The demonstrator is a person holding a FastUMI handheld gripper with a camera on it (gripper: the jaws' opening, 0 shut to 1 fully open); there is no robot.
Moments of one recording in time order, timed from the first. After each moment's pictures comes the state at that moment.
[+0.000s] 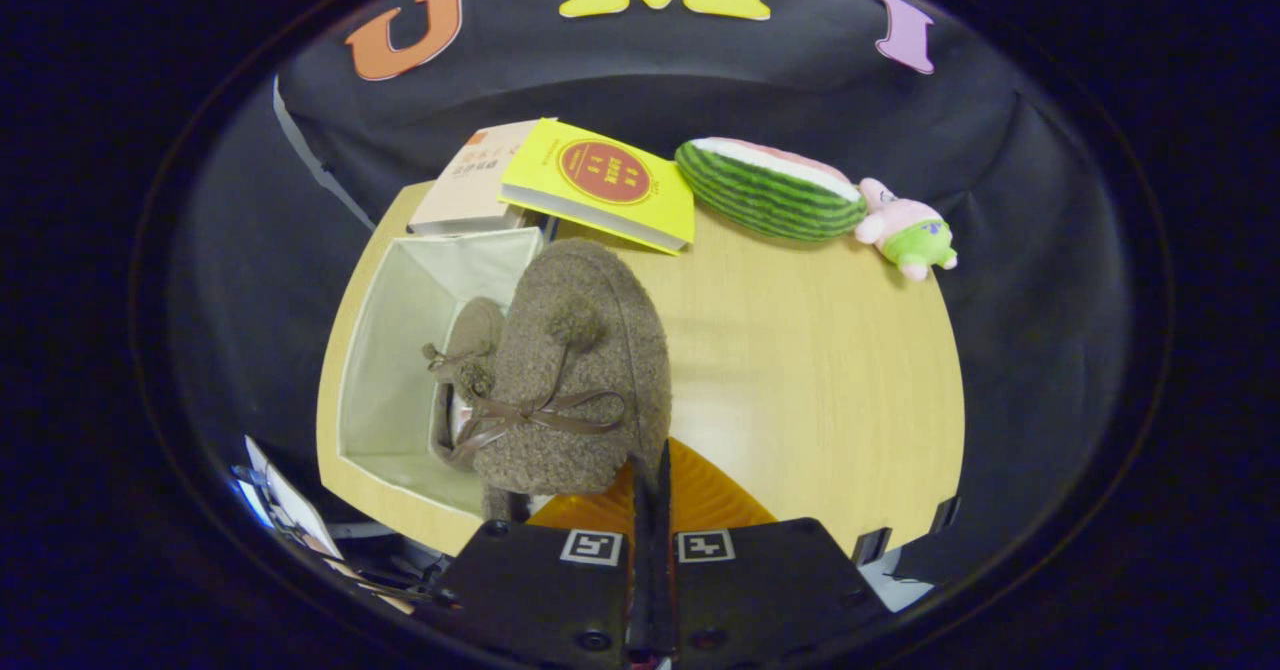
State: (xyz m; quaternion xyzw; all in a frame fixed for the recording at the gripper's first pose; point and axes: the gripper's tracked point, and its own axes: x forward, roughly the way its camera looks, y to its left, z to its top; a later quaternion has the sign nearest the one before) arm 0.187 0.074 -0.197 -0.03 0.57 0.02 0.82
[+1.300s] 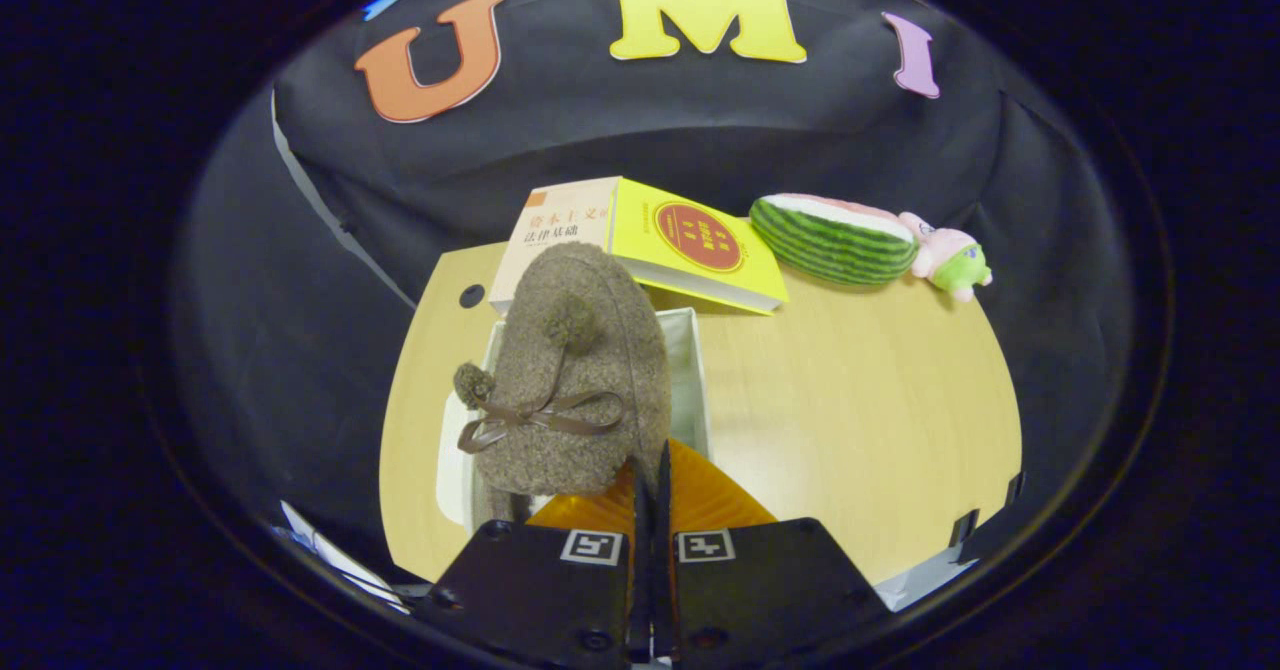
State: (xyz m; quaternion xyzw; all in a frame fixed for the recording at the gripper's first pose) arm 0.235 0.209 -0.206 0.02 0.50 0.00 0.87
